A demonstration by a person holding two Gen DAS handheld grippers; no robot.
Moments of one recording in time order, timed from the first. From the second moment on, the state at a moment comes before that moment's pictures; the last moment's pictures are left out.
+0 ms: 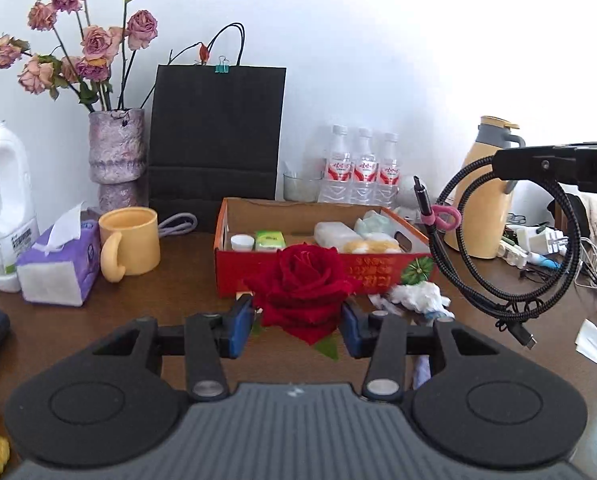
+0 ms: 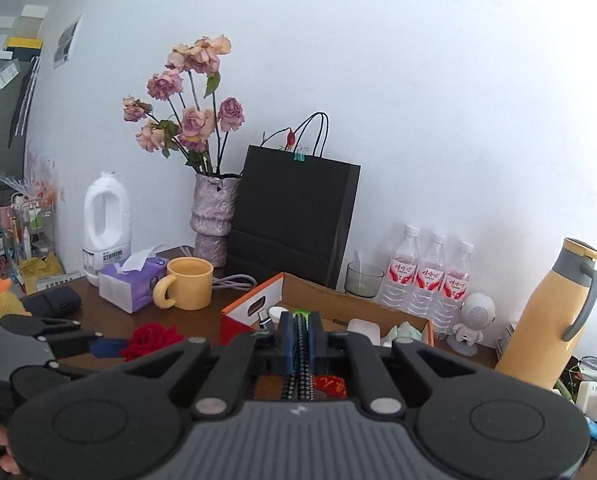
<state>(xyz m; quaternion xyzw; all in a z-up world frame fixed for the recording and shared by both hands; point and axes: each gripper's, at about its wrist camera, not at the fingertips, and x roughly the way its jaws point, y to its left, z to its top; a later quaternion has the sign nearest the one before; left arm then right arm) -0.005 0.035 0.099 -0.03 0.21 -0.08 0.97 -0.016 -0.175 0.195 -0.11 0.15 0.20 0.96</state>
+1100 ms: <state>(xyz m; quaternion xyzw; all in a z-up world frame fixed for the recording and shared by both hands) 0.198 0.013 0.167 -0.05 0.24 -0.10 0.96 0.177 -0.153 0.205 -0.04 0.20 0.16 0.97</state>
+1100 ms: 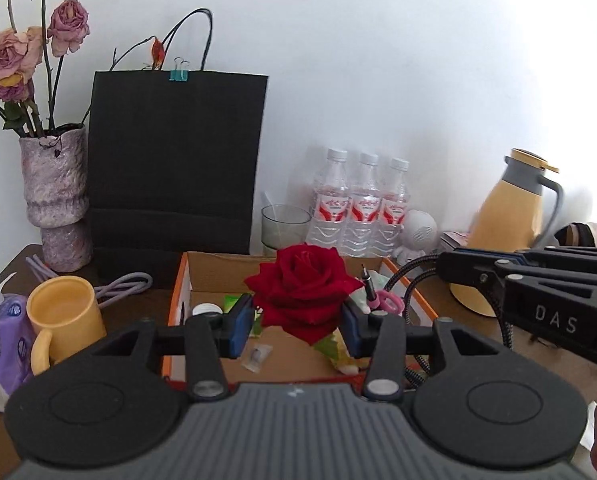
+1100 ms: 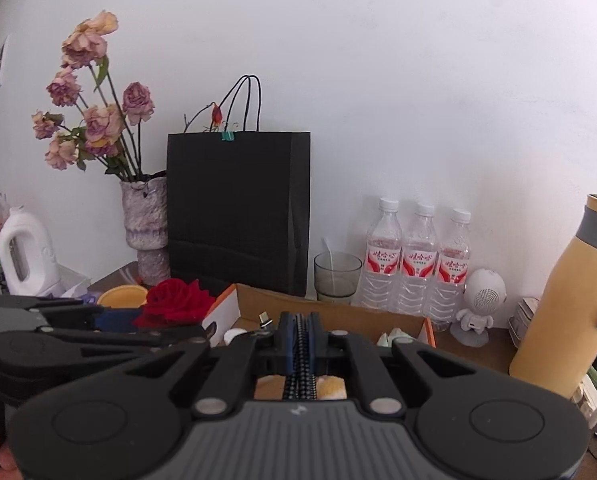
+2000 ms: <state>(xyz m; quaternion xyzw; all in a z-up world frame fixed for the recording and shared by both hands) 0.342 0.026 0.093 -0.03 0.39 -0.03 0.92 0.390 -0.145 0.099 0.04 0.43 0.12 0.89</state>
